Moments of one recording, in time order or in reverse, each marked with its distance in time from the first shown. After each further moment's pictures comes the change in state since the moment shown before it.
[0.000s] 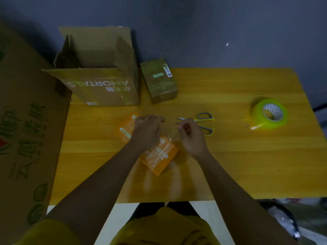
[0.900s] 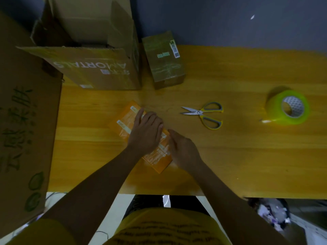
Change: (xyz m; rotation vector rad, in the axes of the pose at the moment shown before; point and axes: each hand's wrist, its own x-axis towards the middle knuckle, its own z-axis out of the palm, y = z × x) left_hand -0.007 -0.022 0.047 0.263 0.178 0.090; right_hand -0.021 -0.012 0.020 -0.348 -0.450 0.128
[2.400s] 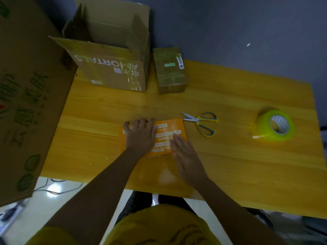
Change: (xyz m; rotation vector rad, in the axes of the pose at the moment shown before) left_hand -0.029 0.019 -0.006 0.021 -0.032 -0.376; right_hand -0.044 0.056 0.007 -0.274 0.127 -0.420
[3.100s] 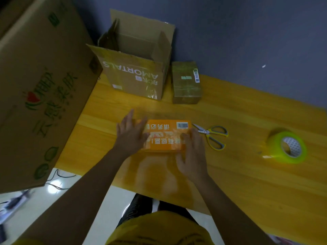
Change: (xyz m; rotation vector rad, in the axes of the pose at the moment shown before) left_hand -0.010 -0.053 -0.047 -0.282 -0.159 -0.235; right_hand 0.043 -0.012 0.000 -0.109 0.104 0.081
